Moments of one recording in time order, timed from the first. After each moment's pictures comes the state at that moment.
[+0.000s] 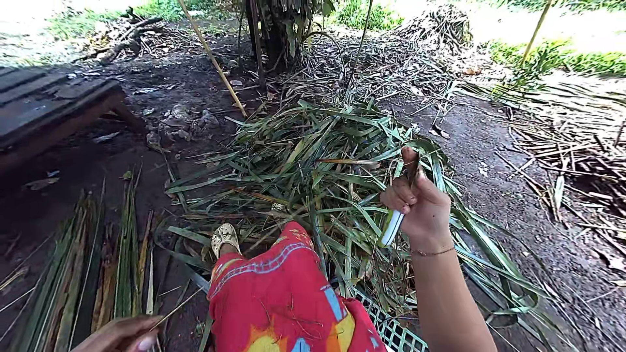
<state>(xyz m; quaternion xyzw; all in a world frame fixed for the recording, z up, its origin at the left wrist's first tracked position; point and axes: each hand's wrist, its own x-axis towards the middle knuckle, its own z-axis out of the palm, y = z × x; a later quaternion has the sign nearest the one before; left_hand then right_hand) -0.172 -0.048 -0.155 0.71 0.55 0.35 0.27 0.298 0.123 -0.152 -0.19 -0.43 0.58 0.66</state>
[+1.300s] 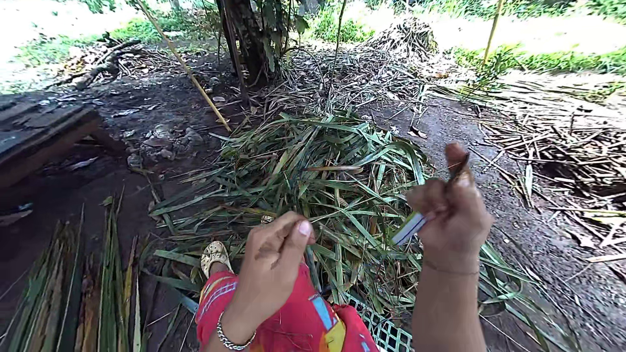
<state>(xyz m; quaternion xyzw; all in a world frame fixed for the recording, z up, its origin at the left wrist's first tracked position) 0.050 0.074 -0.115 0.71 0.29 0.55 0.33 0.326 0.082 -0.116 -0.25 -0.49 0.34 0.76</state>
